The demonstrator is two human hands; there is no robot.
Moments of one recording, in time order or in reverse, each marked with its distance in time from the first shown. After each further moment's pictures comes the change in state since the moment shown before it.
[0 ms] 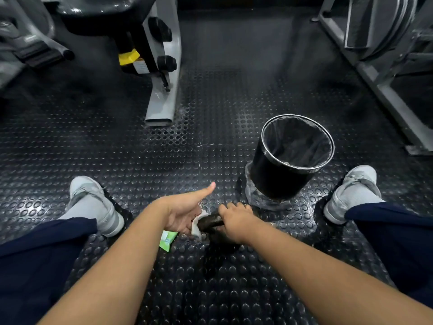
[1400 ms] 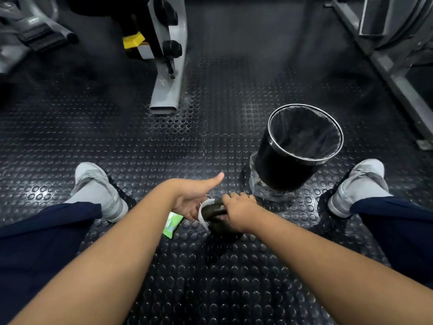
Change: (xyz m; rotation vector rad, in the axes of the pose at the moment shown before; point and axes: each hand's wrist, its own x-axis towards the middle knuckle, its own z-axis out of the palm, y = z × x) left_hand 0.014 0.010 -0.008 0.240 -0.033 -0.113; right_hand 0.000 0.000 -0.002 -0.003 -0.040 0.007
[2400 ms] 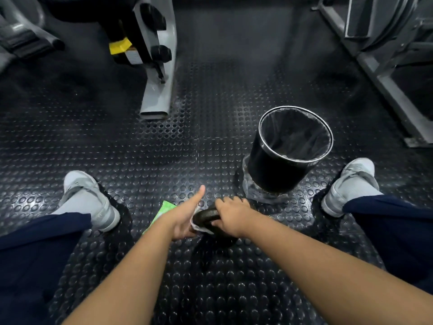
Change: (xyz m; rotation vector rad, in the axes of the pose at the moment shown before) left_hand 0.040 -0.038 0.026 -0.415 0.264 0.202; right_hand -0.001 0.004 -0.001 0.039 0.004 -0.015
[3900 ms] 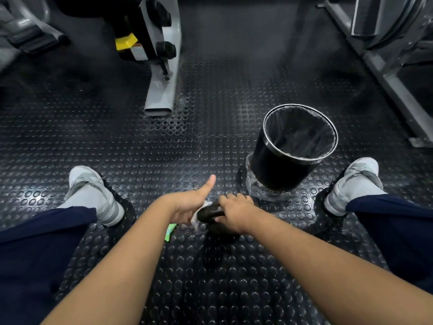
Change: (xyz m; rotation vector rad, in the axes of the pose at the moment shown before) left_hand -0.034 0.034 0.000 0.362 -0.068 -0.080; right_hand 0.002 0.000 0.002 -0.016 -0.013 0.014
